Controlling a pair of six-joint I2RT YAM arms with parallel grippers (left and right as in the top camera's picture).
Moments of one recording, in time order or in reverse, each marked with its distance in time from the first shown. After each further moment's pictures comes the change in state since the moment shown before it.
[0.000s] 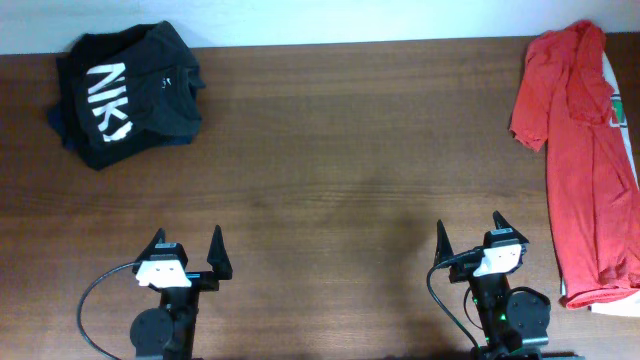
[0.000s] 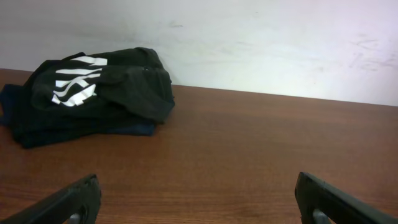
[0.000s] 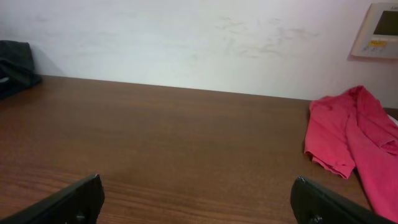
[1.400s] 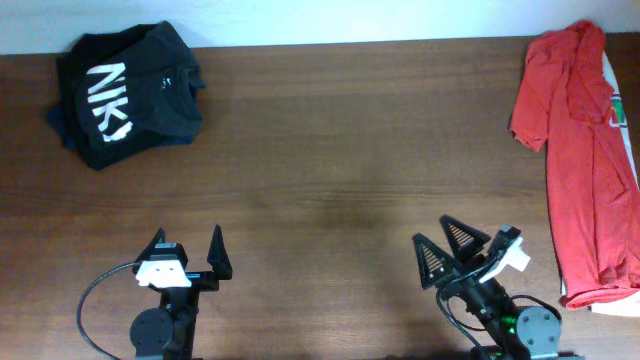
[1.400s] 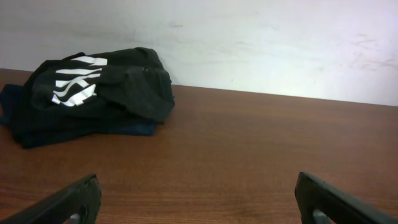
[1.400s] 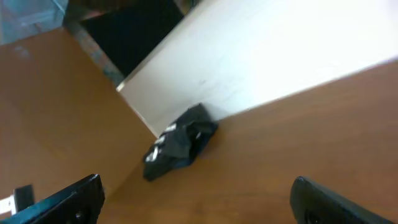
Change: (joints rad) left arm 0.000 0.000 0.000 0.000 0.000 0.000; right arm 0.003 0.006 0.034 0.193 -0.439 0.743
